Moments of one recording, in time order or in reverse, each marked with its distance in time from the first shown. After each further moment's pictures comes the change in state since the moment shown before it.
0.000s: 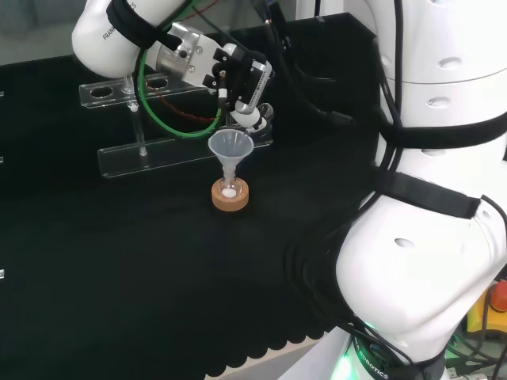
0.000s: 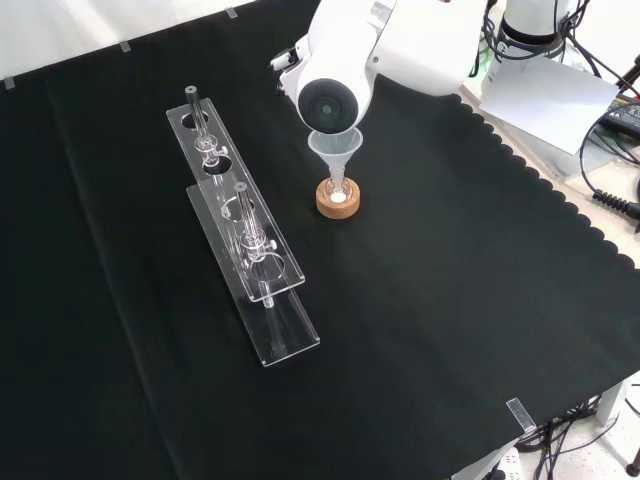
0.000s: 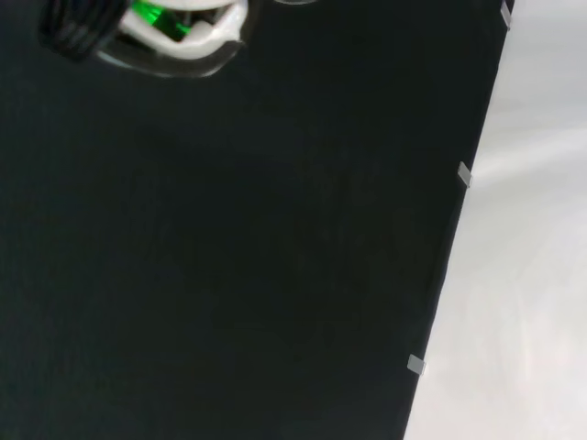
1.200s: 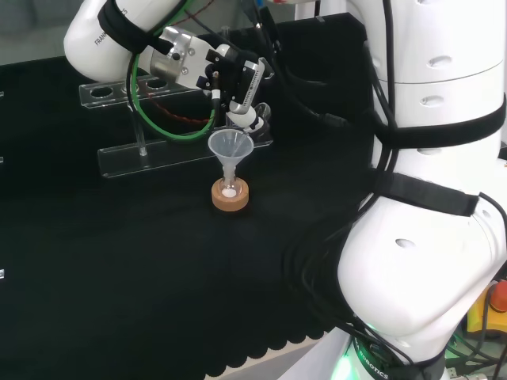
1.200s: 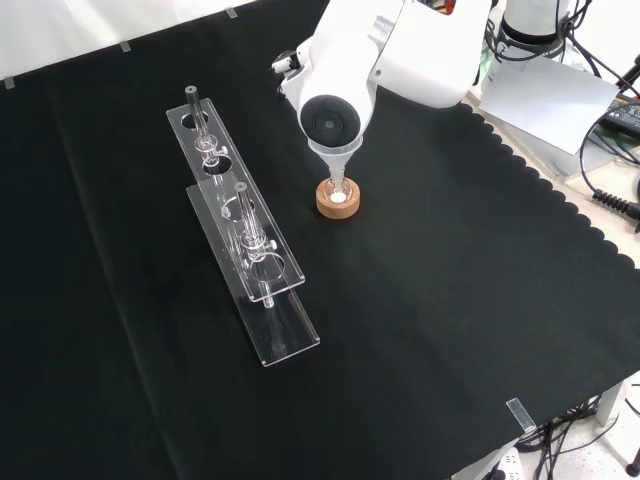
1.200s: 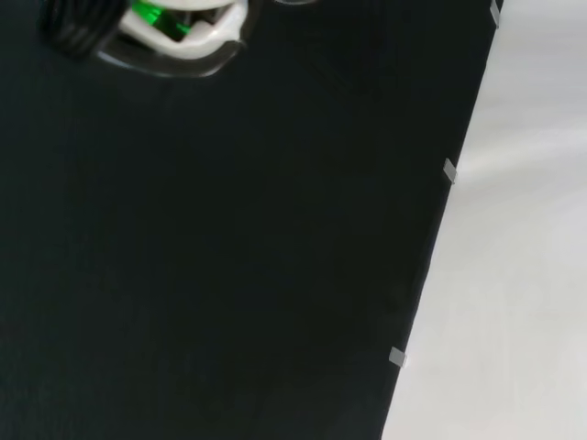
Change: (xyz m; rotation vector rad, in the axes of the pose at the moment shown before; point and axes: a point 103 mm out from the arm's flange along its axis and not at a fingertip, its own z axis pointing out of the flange) arm 0.003 -0.001 -0.007 0.017 -0.035 0.006
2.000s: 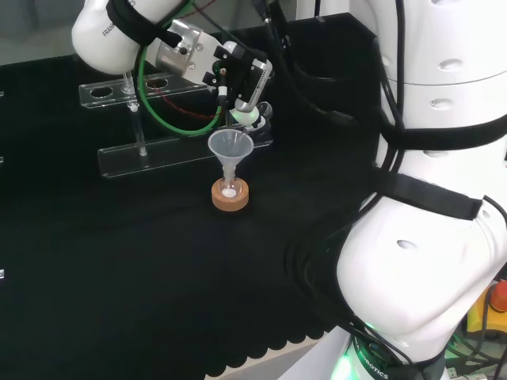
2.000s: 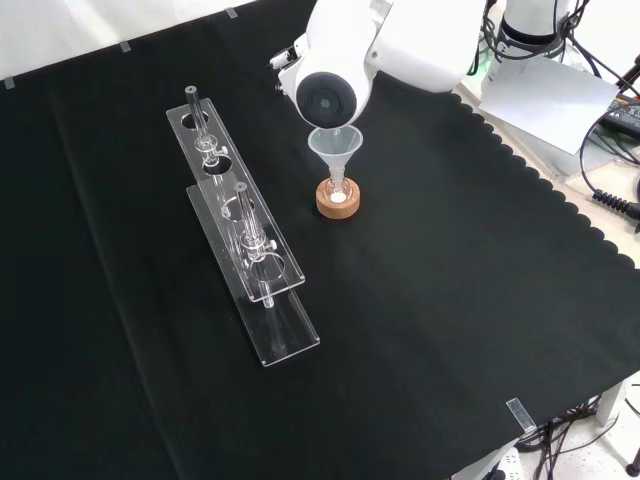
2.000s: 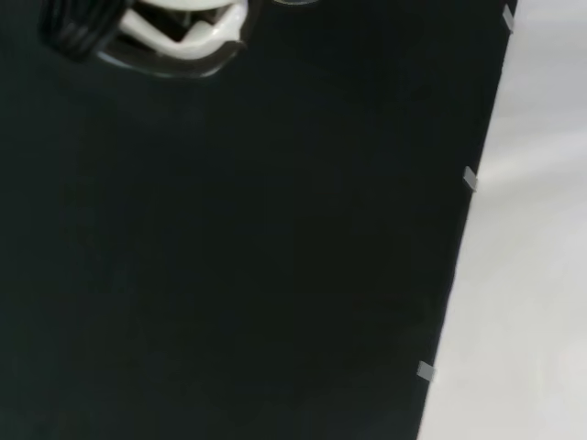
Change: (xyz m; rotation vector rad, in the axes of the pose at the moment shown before) arm -0.005 0.003 0.008 -0.032 0.069 -0.010
